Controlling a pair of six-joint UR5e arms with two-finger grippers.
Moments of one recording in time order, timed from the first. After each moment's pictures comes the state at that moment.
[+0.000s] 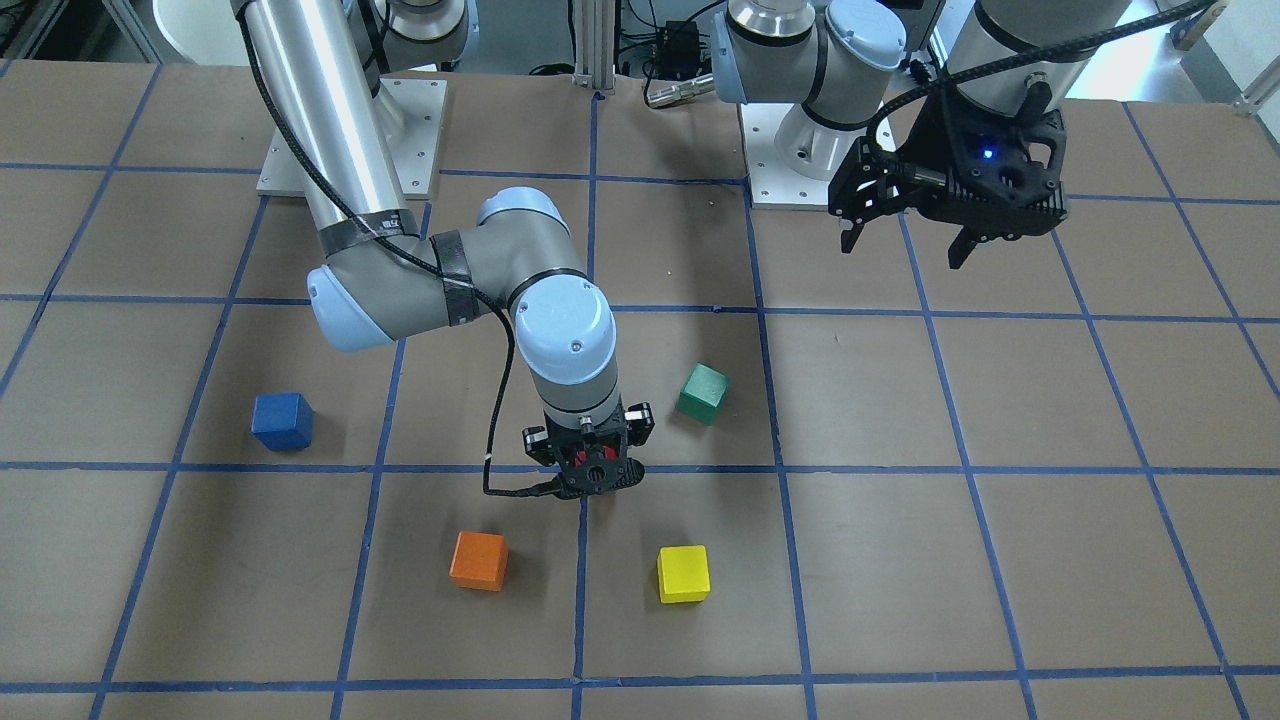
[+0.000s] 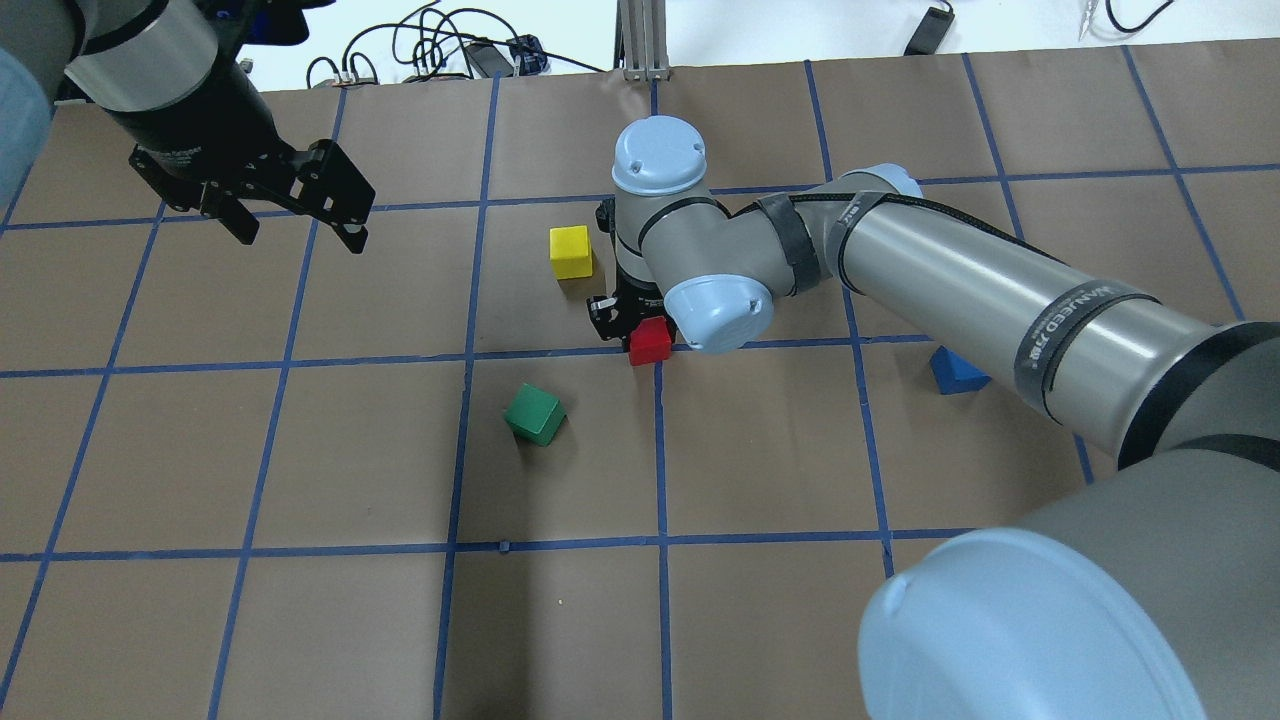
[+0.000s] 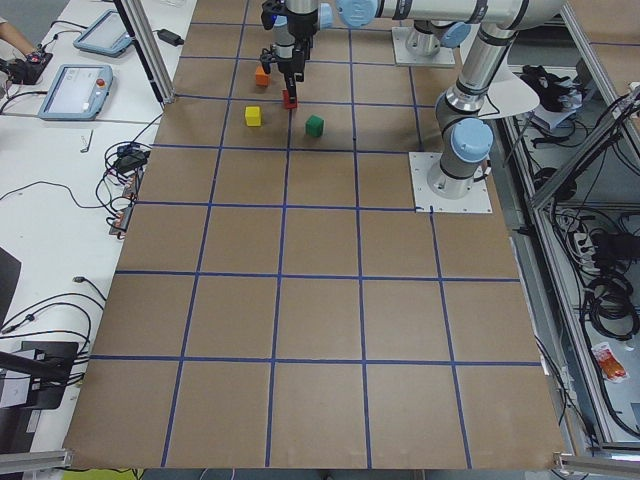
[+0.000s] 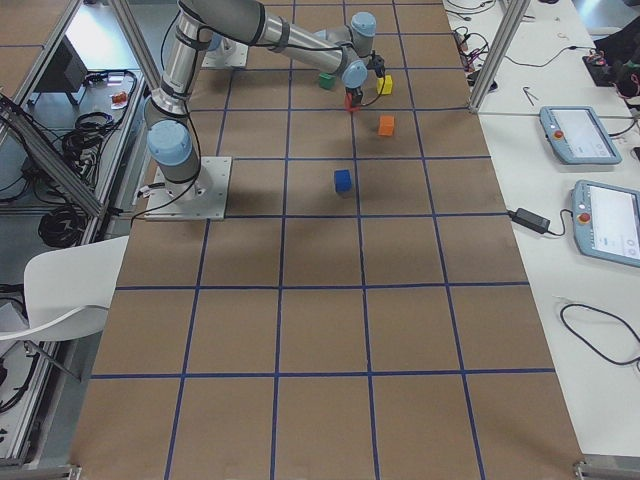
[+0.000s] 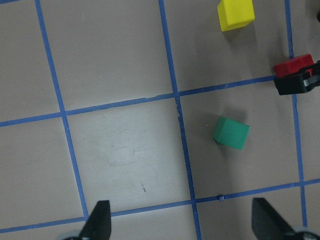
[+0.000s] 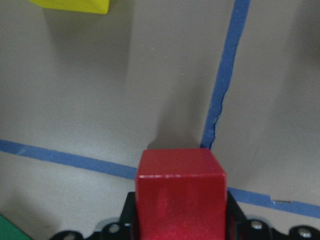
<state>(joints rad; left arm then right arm) -1.52 -1.55 -1.54 -1.61 1.56 0.20 1.94 -1.00 1.60 -2.17 -1.48 0.18</state>
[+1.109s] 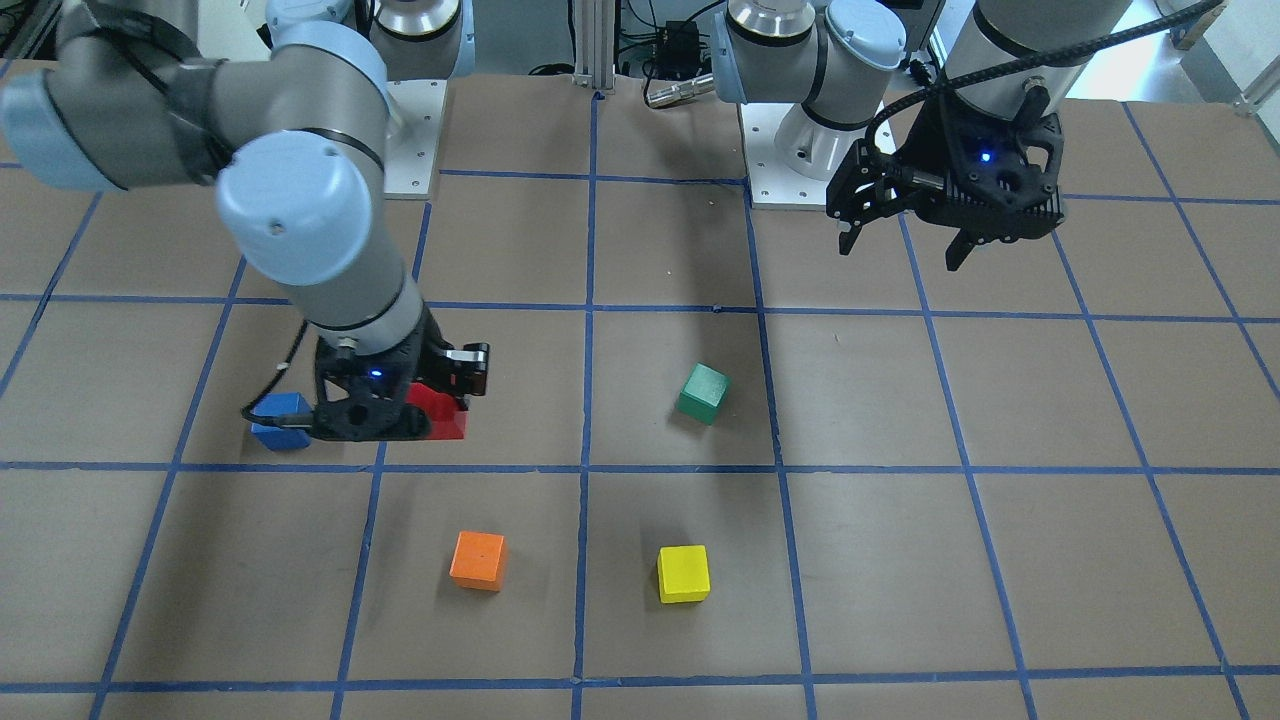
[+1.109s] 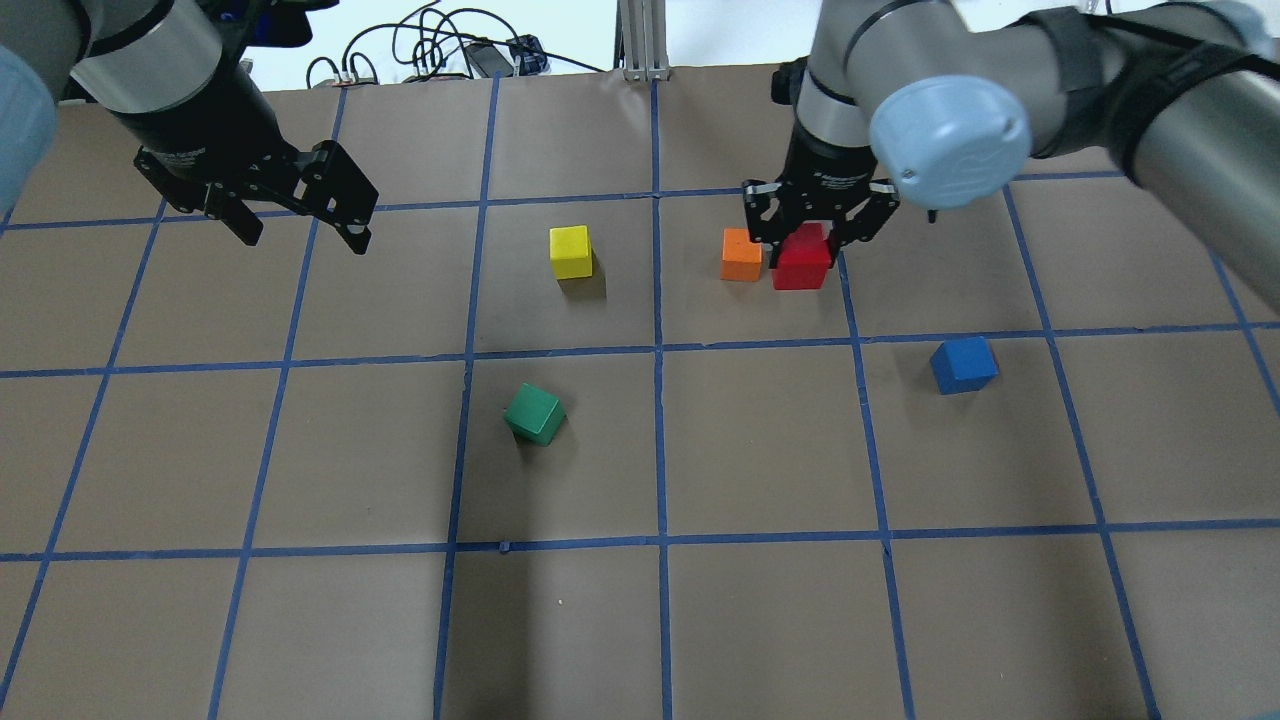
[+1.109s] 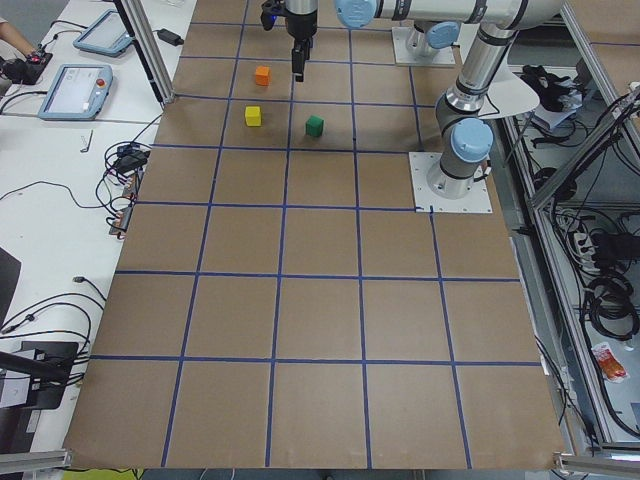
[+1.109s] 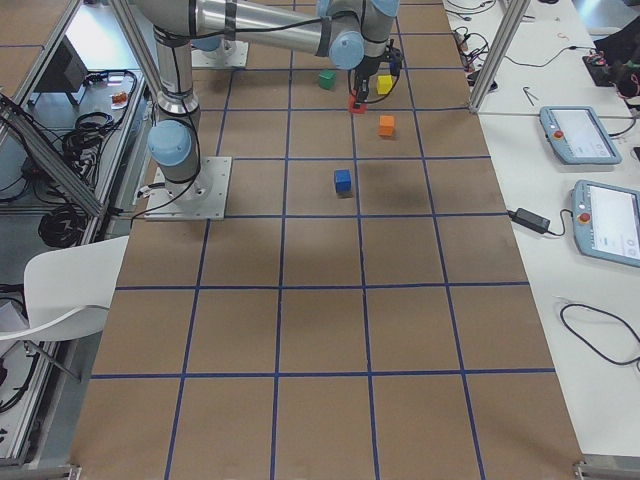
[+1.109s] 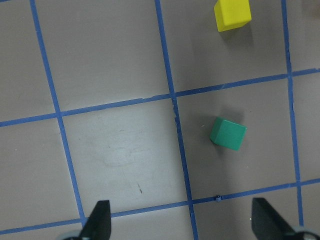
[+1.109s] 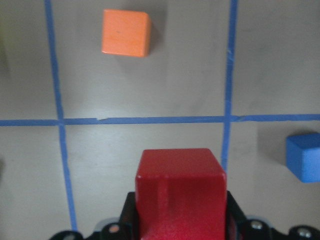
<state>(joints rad) -1.52 -1.56 -1.54 -1.61 1.56 0.20 1.60 -1.35 1.56 -1.64 -1.56 0.05</state>
